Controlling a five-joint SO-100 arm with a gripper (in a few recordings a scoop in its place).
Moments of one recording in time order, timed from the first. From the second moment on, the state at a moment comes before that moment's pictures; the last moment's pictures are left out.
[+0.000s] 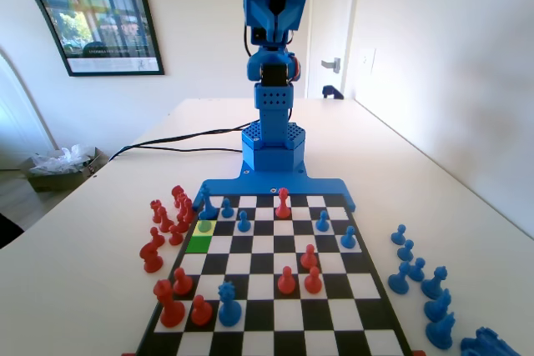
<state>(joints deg) 1.2 173.7 125.2 91.1 -98.2</state>
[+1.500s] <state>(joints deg) 19.6 134.9 119.9 86.6 -104.2</state>
